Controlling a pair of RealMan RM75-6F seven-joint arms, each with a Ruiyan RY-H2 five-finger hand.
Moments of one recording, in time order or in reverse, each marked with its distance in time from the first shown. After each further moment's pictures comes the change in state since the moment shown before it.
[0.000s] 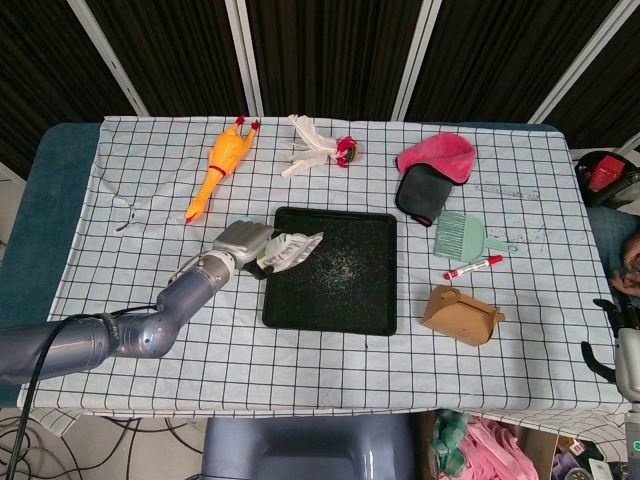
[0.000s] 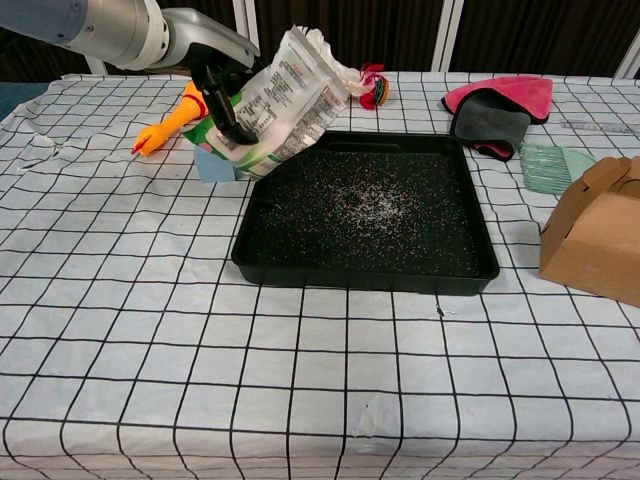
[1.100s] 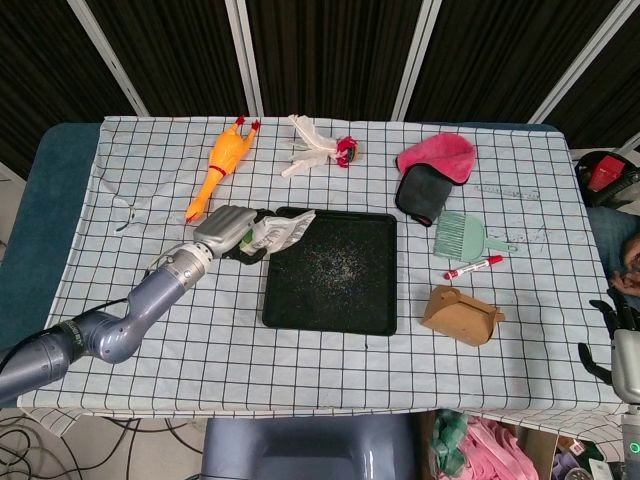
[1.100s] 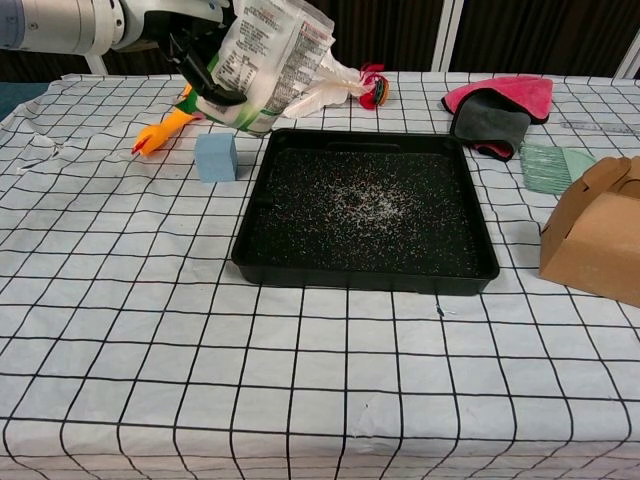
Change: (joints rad) left arm 0.417 -0.047 -0.340 0.082 0.604 -0.066 -0.240; right arm -0.003 -0.001 -0.008 -0.016 -0.012 0.014 -0.024
